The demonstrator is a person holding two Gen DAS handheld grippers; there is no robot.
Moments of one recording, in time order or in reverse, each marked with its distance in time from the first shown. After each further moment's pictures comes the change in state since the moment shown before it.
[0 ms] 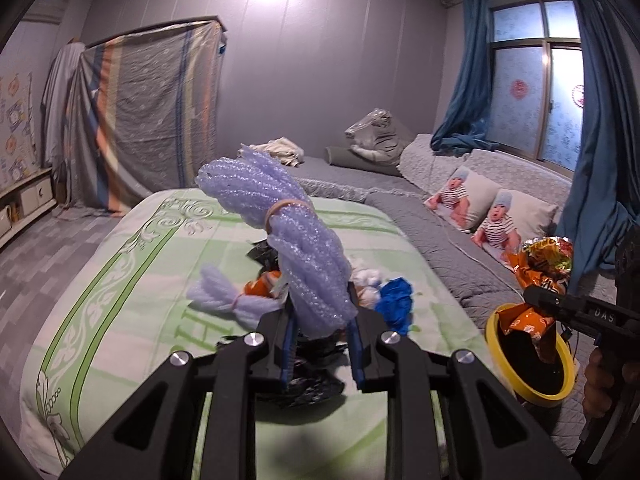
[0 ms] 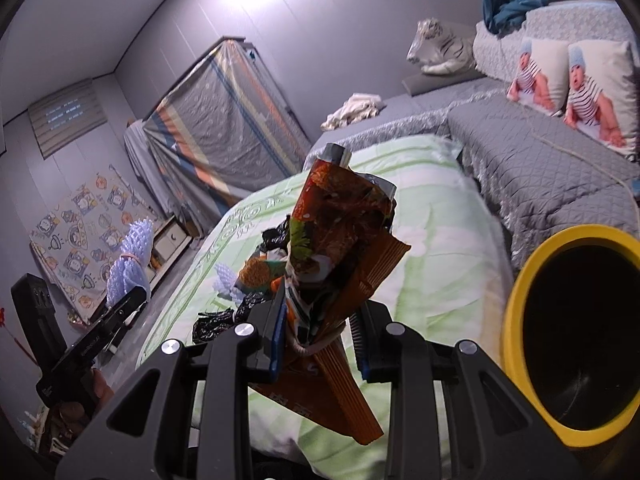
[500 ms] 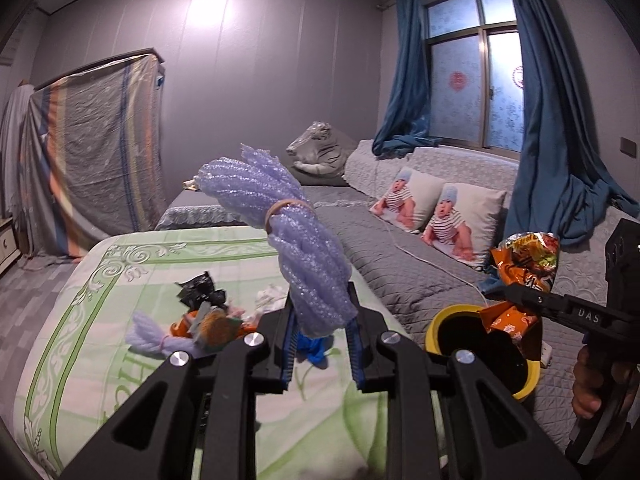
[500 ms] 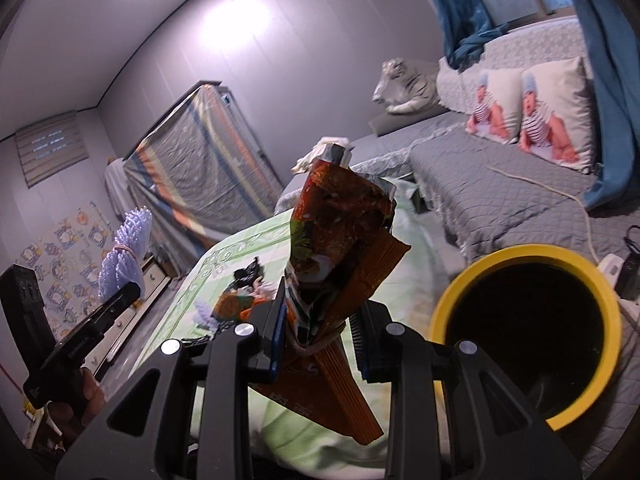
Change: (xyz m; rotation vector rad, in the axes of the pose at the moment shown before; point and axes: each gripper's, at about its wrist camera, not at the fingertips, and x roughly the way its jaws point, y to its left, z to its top) left arm -0.005 -0.085 0.019 0.138 -0.052 -0.155; right arm -0.081 -0.041 0.001 0.039 -0.158 -0.109
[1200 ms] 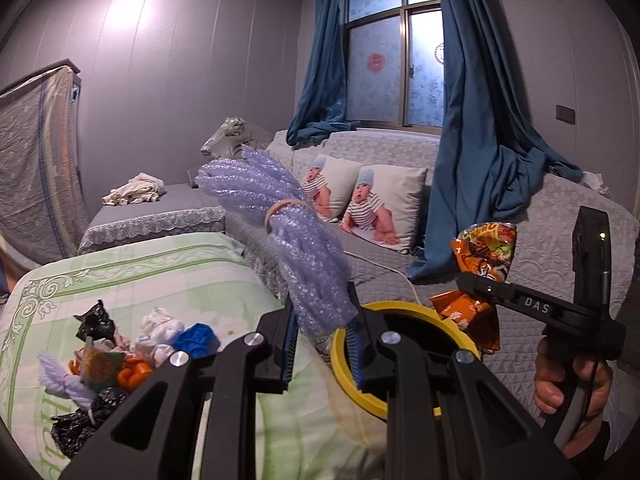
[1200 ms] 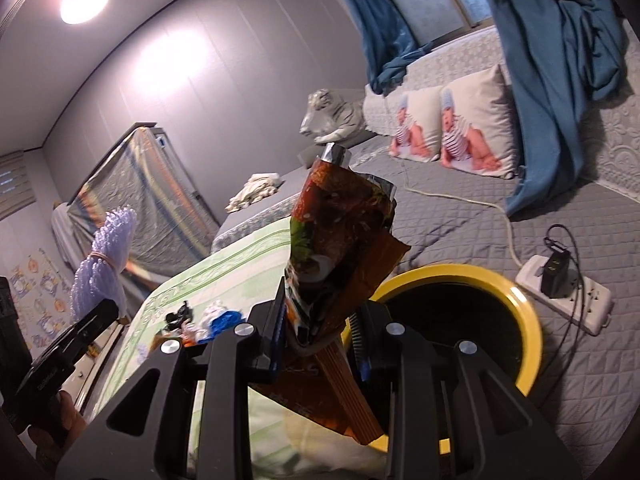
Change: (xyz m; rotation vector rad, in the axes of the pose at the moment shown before) left arm 0.051 -0.105 0.009 0.122 0.029 -0.266; right arm -0.036 -0.086 0.013 0.099 -0.118 -0.216
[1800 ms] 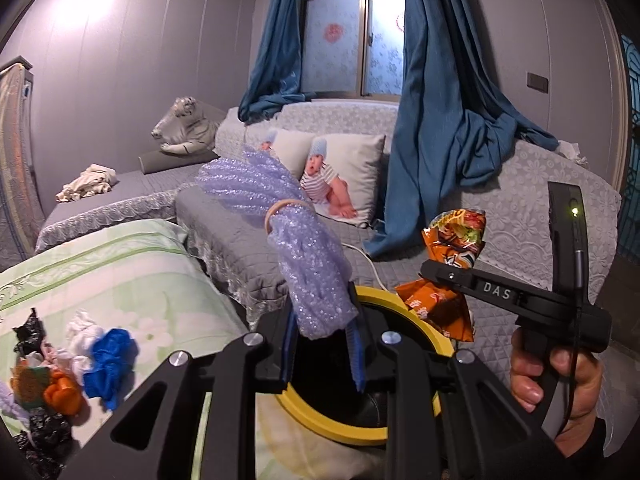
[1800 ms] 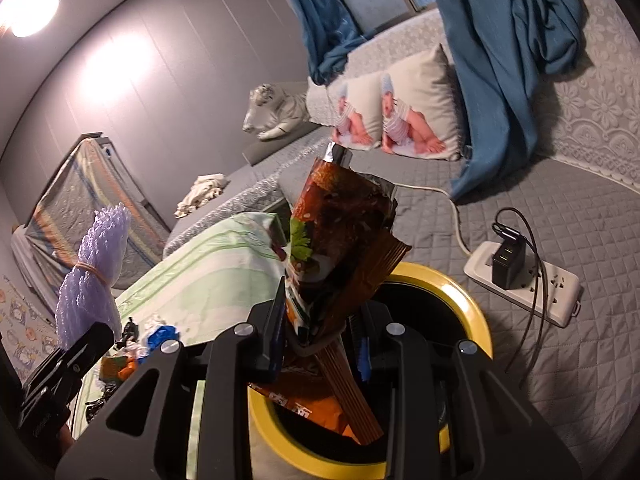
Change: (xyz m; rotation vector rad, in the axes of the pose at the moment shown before) left arm 0.088 -0.056 -0.011 0.055 0.099 -0.137; right arm 0.033 -0.068 0.006 0.093 0.034 -0.177
